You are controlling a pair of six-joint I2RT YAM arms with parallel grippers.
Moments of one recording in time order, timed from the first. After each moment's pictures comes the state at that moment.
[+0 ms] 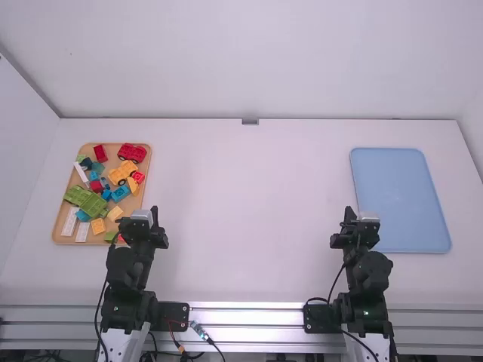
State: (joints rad) left arm 0.00 0.01 0.01 -0.10 0.00 0.00; right arm 0.00 0.01 0.01 -0.10 -0.02 0.00
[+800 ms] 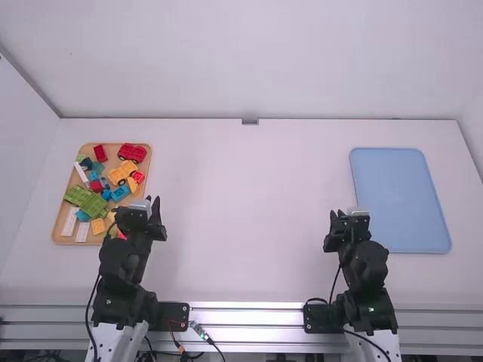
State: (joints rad) left arm -0.05 0.20 0.17 -0.05 -0.01 0.02; right arm 0.11 0.16 0.14 -0.26 -0.03 0.03
